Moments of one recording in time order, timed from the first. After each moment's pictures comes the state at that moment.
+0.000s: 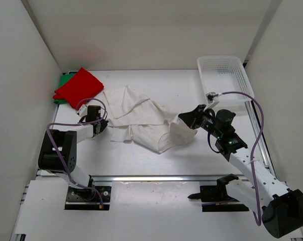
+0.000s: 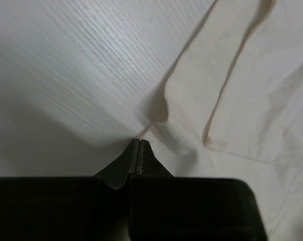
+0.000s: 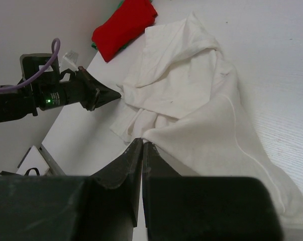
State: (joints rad) left arm -0.10 1.58 0.69 0.04 -0.22 -0.95; right arm 0.37 0.90 0.59 0.18 -0.36 0.55
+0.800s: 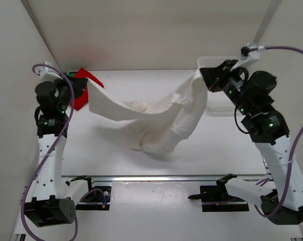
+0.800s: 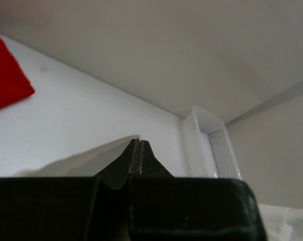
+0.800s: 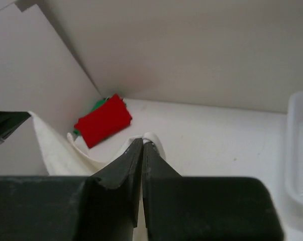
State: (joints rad) left arm 0.09 1.01 1.12 -0.20 0.24 -0.68; right arm 0.45 1.02 1.49 -0.43 0.00 0.35
